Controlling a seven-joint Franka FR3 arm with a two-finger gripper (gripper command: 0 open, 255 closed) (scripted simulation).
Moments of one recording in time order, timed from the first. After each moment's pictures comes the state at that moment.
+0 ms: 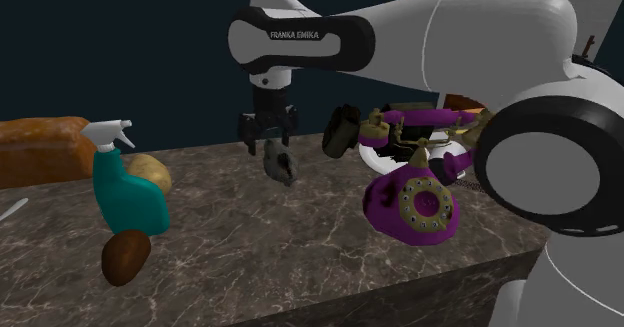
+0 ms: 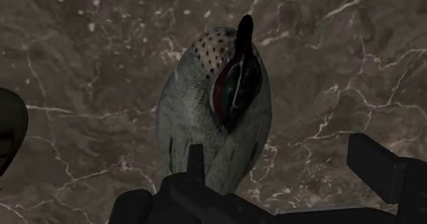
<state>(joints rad) -0.19 0.02 -0.29 -1.62 0.07 1.71 0.06</state>
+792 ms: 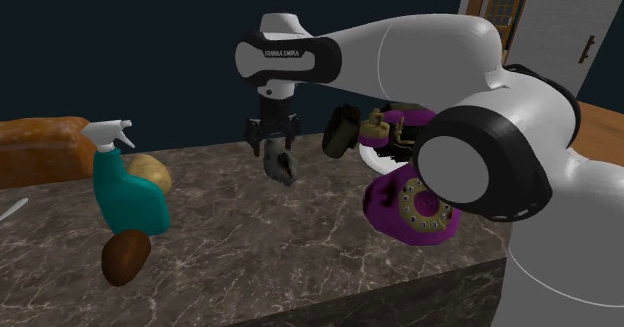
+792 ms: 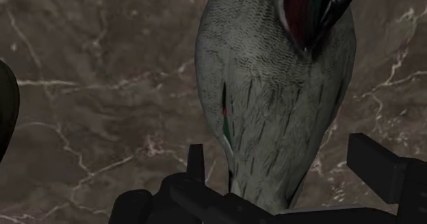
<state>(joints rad) -0.26 0.19 -0.34 -1.53 0.16 1.77 0.06</state>
